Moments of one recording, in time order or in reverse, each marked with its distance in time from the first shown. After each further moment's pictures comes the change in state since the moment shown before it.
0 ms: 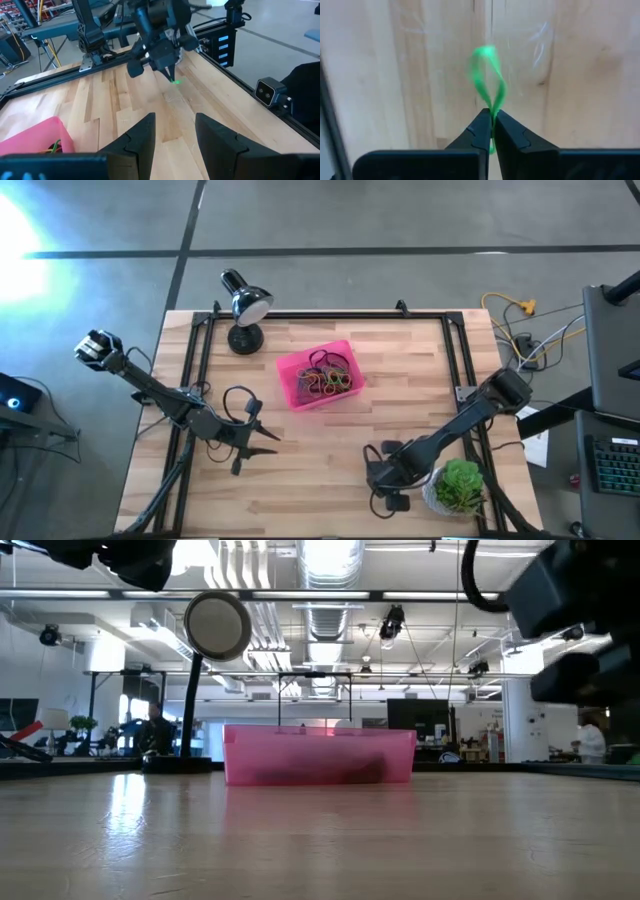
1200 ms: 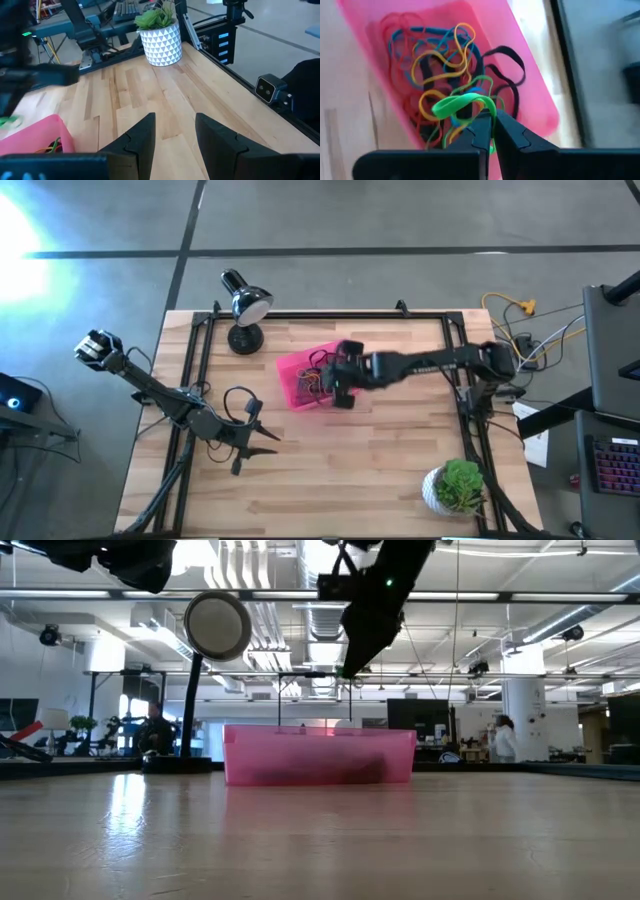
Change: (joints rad) left arm 0.000 0.000 0.000 -0.013 0.000 0.000; right arm -0.586 -0.017 0.351 -0.094 0.587 -0.678
